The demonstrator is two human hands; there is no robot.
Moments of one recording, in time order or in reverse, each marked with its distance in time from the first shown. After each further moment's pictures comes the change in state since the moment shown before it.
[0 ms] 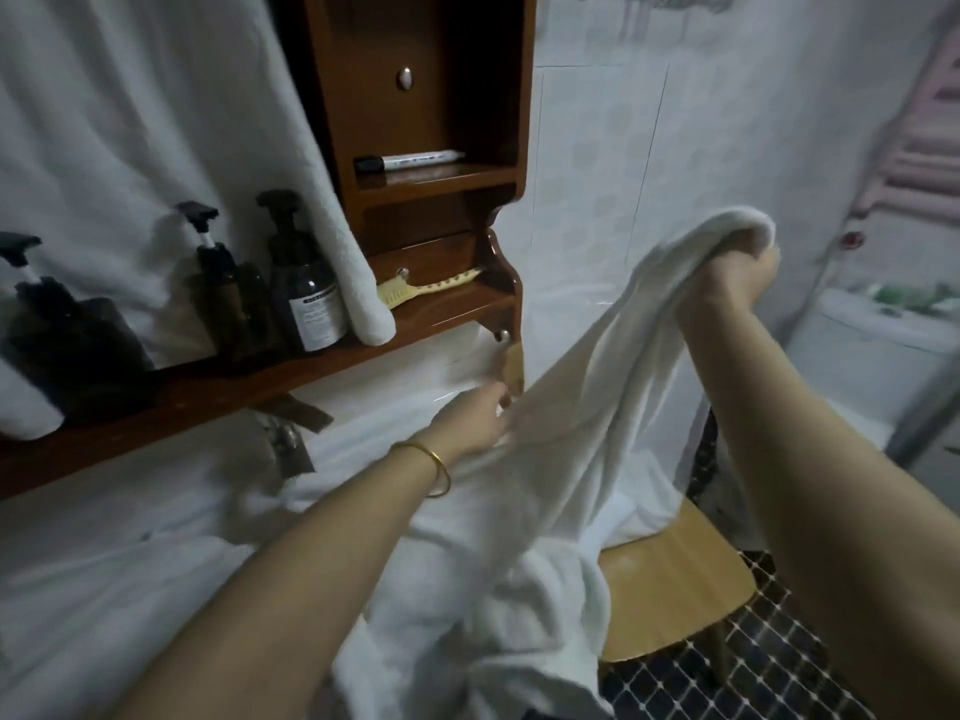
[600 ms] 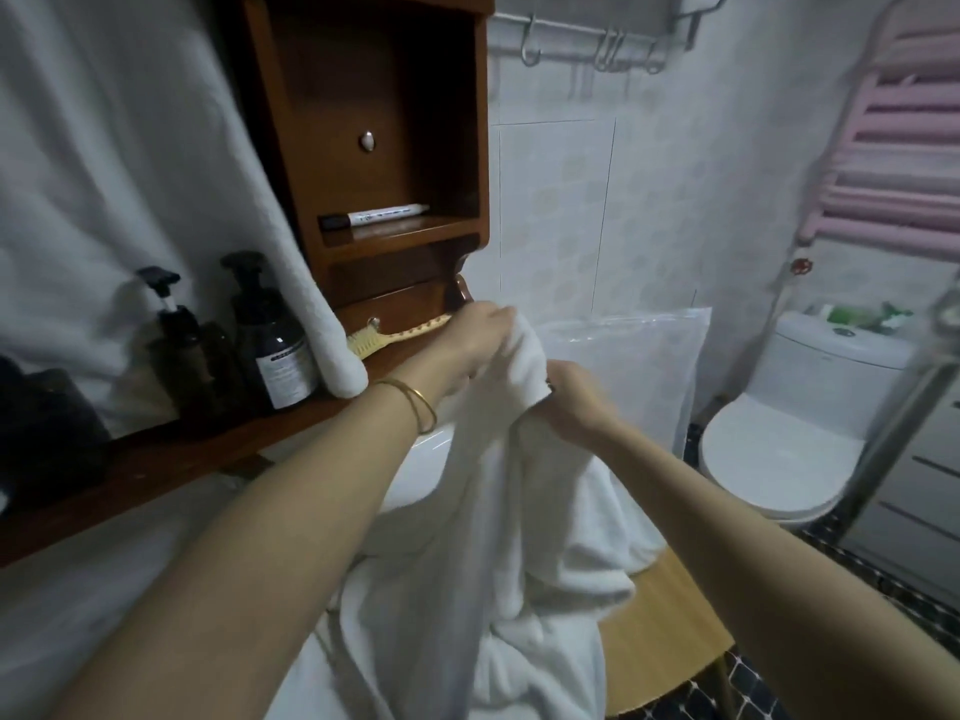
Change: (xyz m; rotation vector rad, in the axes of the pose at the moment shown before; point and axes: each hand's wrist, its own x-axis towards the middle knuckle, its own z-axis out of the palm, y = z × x) left_hand 0.039 0.081 -0.089 -0.614 0.202 0.062; right_hand -0.060 0.068 -0.033 -1.252 -1.039 -0.308
